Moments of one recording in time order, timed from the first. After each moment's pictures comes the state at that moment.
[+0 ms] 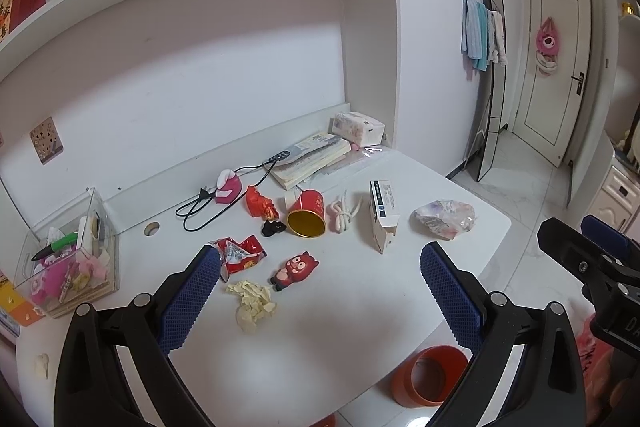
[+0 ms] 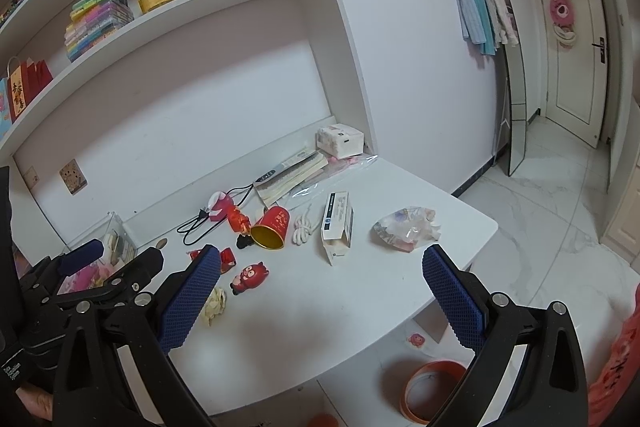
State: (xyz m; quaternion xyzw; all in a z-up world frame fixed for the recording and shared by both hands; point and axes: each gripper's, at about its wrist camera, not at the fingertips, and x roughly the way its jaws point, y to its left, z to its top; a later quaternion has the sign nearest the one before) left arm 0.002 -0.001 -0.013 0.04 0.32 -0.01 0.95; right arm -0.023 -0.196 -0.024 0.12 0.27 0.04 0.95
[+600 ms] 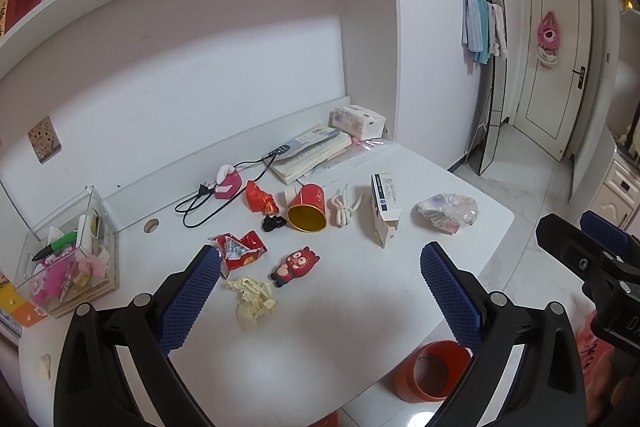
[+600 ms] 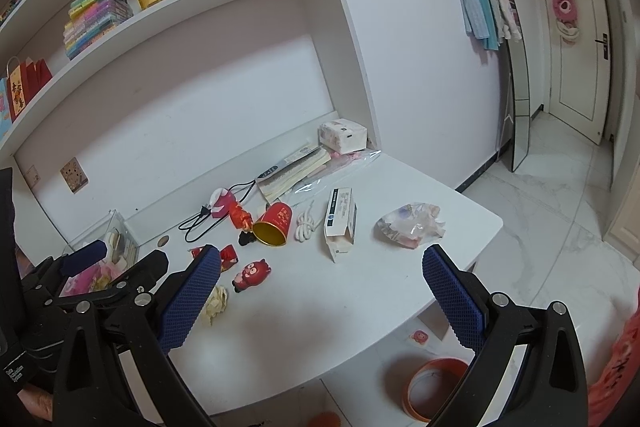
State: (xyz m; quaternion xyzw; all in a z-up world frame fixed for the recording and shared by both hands) left arm 0.010 -0.001 -0.014 0.05 0.33 -0.01 0.94; right arm -0.015 -0.194 -0.027 0.12 0.28 0.05 0.95
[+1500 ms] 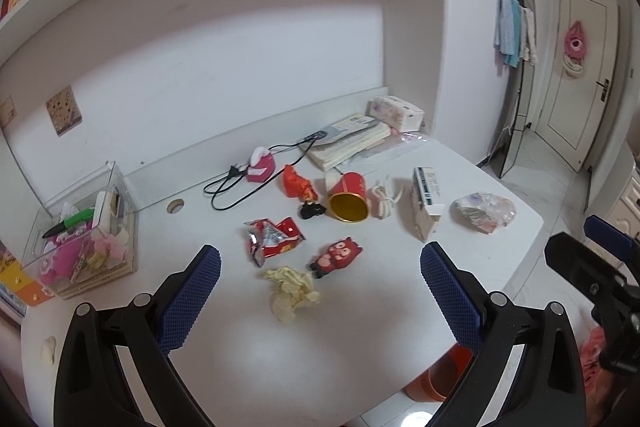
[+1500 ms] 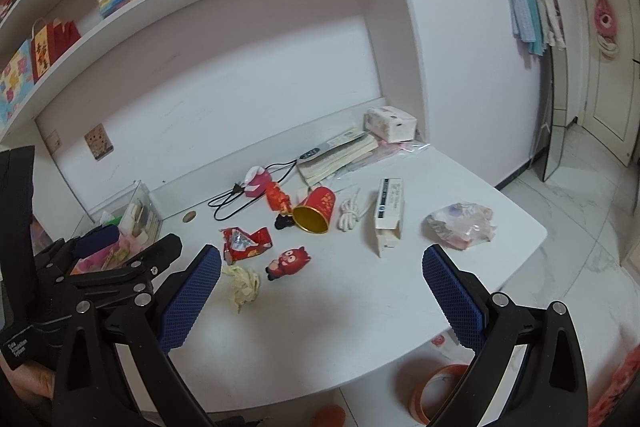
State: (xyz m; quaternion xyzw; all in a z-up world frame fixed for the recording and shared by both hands) left arm 0.020 0.055 -0.025 0.03 0.35 0.03 0.94; right arm 0.009 -0.138 -0.038 0.08 0.30 0.12 0.94
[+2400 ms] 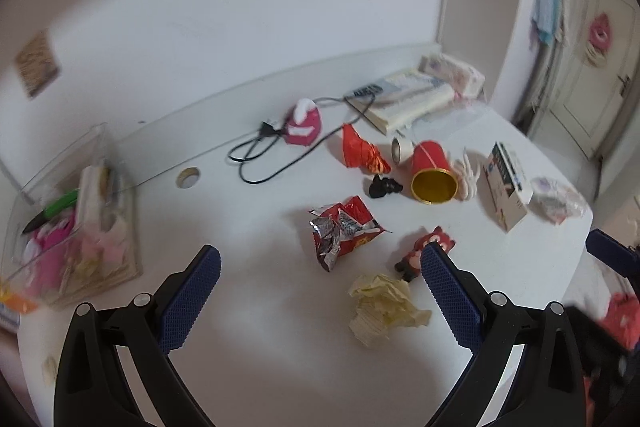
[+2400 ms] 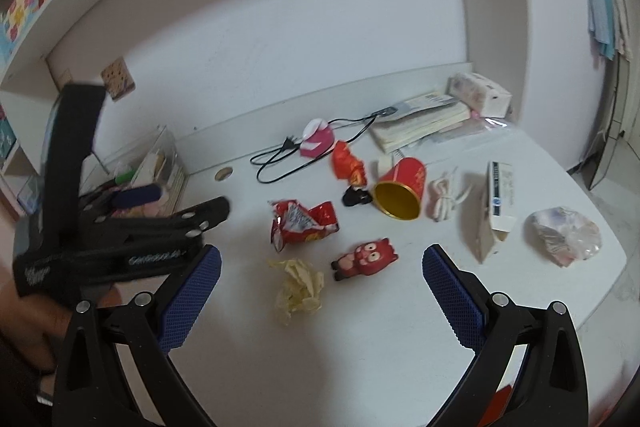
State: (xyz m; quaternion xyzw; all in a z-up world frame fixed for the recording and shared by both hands) left arm 0.115 0.165 -0.086 0.03 0.44 0.02 0.90; right arm 0.102 -0.012 -0.098 0.03 0.36 0.20 0.91
